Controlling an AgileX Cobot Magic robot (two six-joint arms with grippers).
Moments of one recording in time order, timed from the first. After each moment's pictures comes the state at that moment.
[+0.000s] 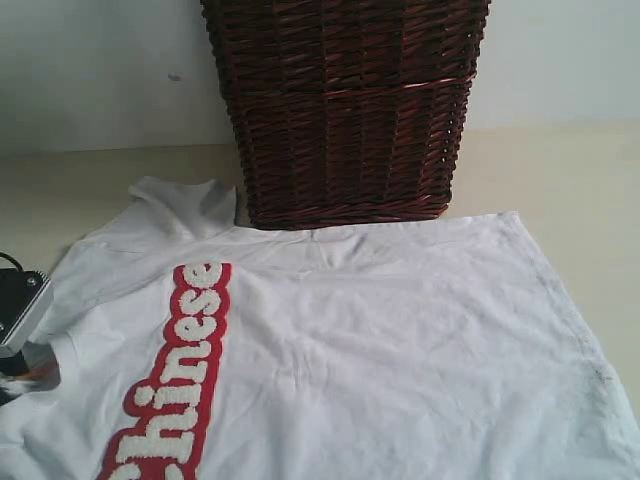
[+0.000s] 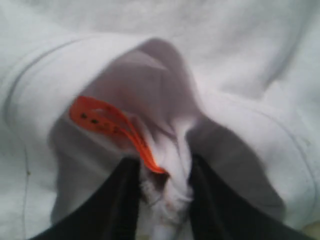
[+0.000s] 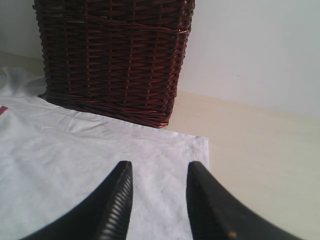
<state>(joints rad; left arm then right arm) 0.09 1.84 -0.84 -0.30 0.67 2.06 0.20 0.01 0.00 0.26 0.27 -0.39</state>
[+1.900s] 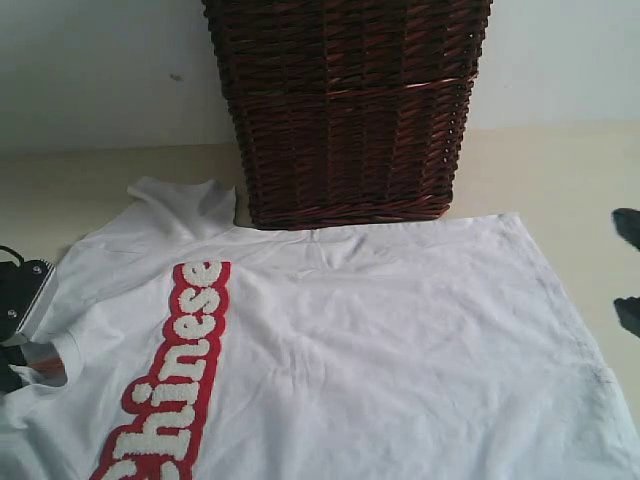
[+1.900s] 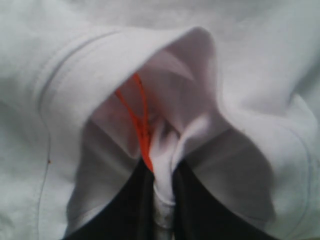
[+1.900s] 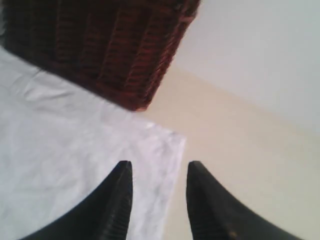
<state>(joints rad) 0.08 1.84 -0.83 -0.32 0.63 1.97 0.20 0.84 -0.39 0.35 0.13 -0.74</state>
